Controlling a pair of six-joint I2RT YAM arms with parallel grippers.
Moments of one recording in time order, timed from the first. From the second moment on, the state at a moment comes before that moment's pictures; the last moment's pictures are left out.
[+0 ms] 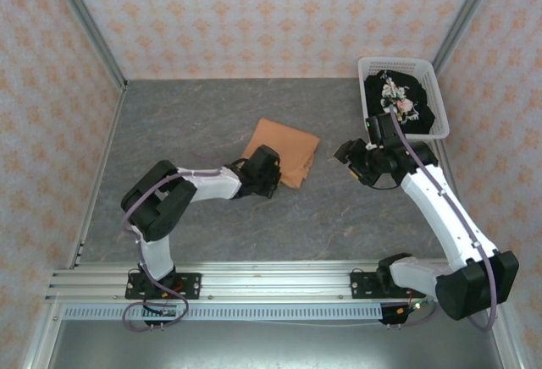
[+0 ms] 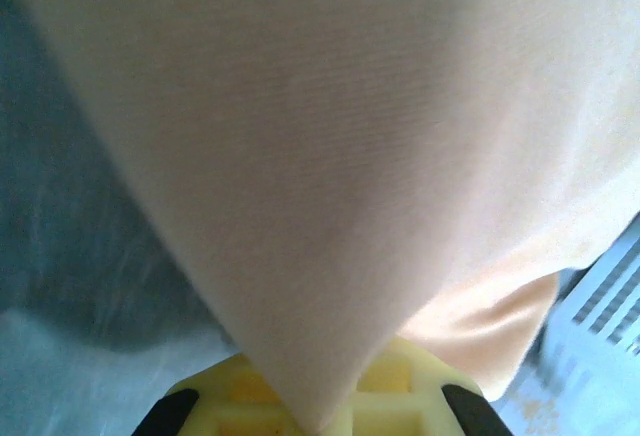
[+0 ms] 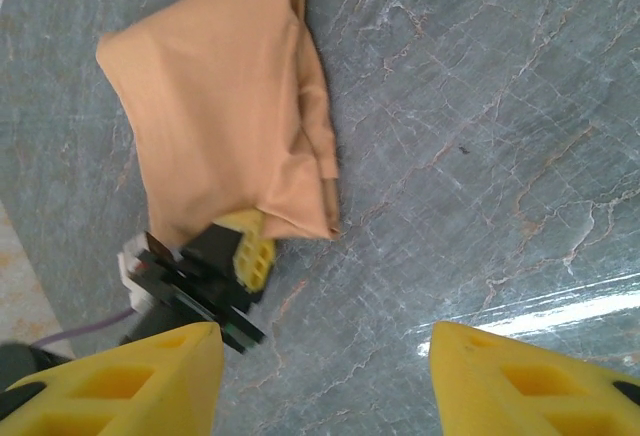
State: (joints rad) left arm -0.65 1.84 0.98 -0.01 -0.02 -1.79; right arm 0.29 1.15 1.13 -0.97 -0.21 0.97
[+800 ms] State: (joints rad) left arm 0.15 2.07 1.31 -0.14 0.16 -1.38; right arm 0.30 1.20 1.10 -0.98 -0.21 1.01
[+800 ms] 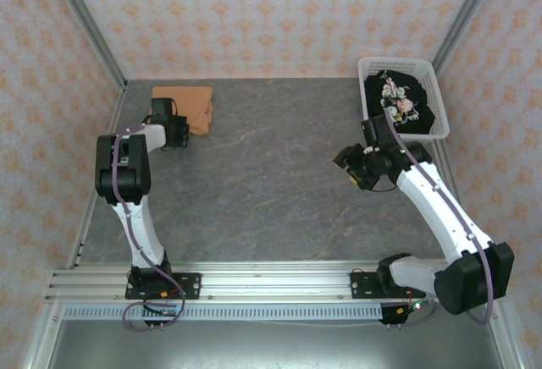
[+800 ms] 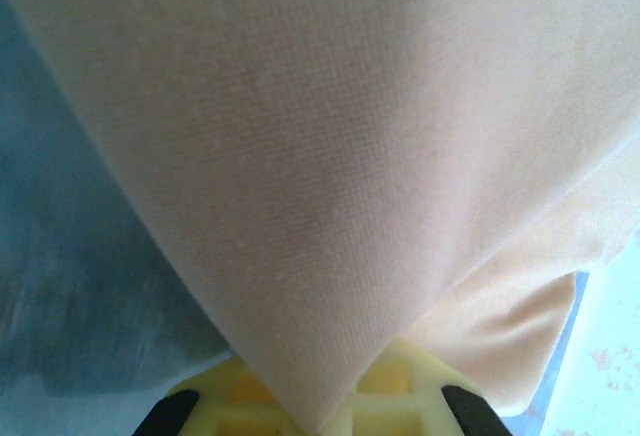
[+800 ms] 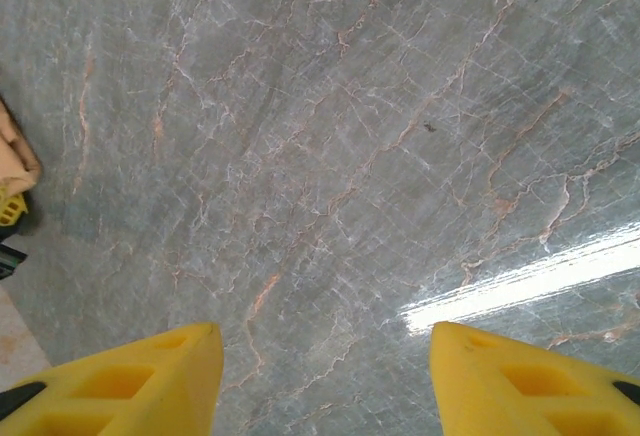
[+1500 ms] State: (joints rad) left arm 0.20 2.02 1.48 -0.37 0.14 -1.24; right arm 0.32 1.30 1.16 -0.88 -0.25 1.00
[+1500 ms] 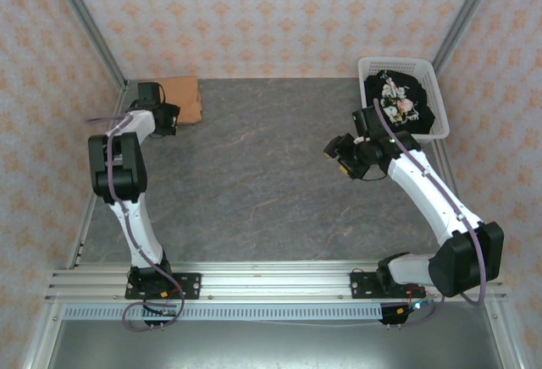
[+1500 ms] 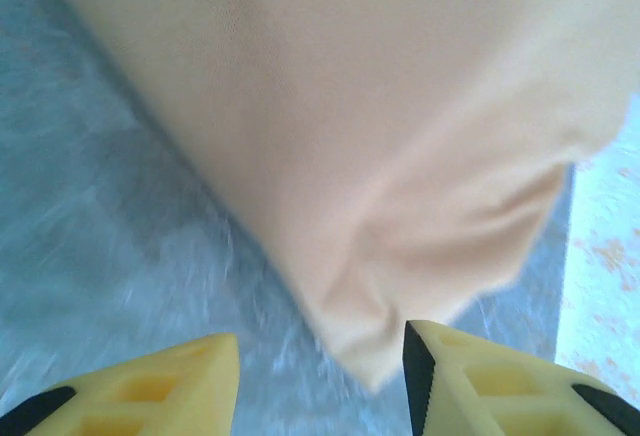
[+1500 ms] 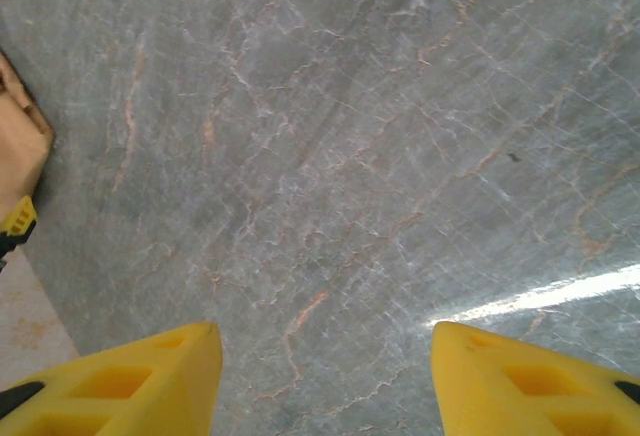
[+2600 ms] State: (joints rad) left arm -0.27 0.80 0.55 -0.42 -0.72 -0.48; right arm 0.30 0.90 0.59 -0.27 0.59 0.55
